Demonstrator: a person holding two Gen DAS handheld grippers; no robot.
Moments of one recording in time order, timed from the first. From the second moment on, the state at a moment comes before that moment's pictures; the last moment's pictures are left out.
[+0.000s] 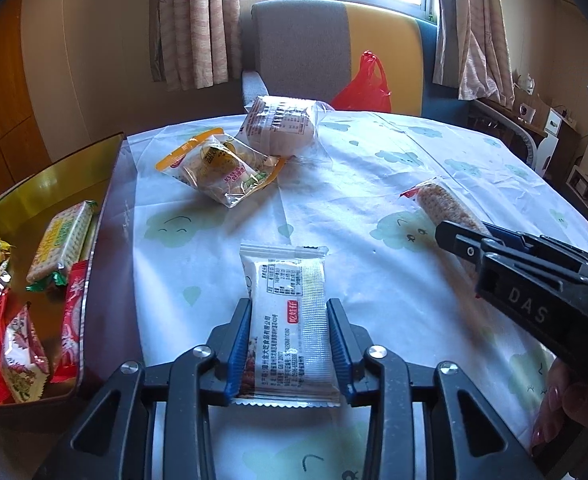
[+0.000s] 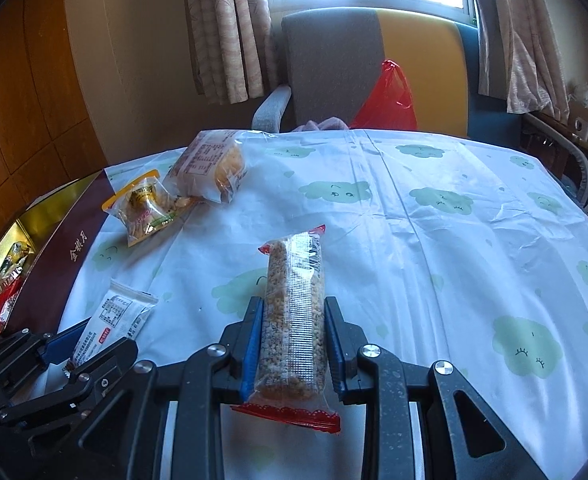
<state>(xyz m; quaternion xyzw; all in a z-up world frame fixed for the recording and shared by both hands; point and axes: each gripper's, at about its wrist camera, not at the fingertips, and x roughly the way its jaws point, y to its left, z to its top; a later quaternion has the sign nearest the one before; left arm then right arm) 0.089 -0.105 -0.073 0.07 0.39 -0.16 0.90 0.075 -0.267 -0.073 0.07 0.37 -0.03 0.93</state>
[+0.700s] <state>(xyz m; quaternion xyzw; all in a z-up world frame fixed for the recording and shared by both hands) 0.072 -0.092 -0.035 0.06 0.36 -0.17 0.92 0.077 -0.267 -0.074 0.07 0.37 -0.04 0.93</state>
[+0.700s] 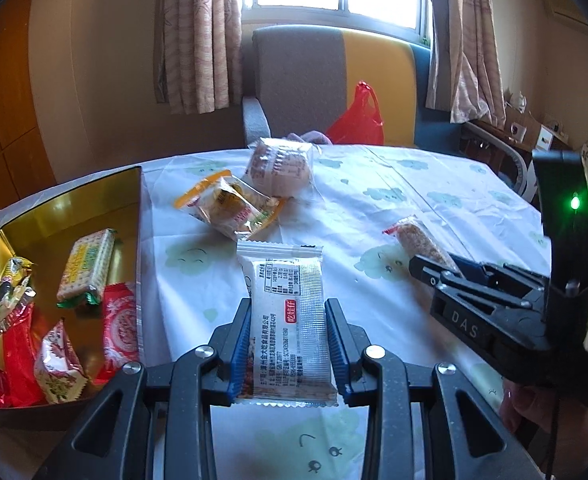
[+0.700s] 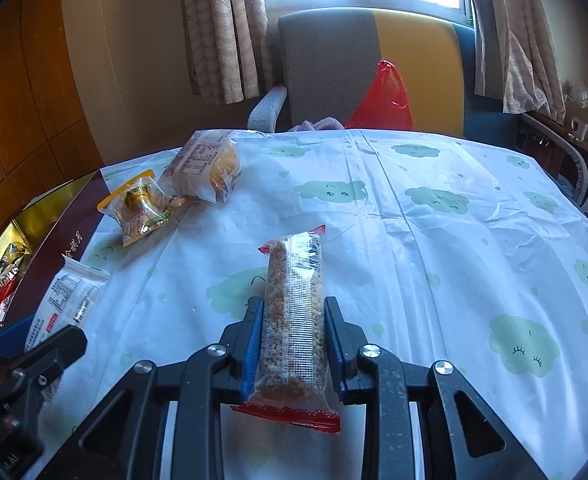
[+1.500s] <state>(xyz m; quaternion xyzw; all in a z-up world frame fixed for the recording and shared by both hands) 0.107 0.003 0.010 -0.03 0.36 -0.11 0.93 0.073 -0.261 -0.071 0.05 0.36 -0.03 0.93</state>
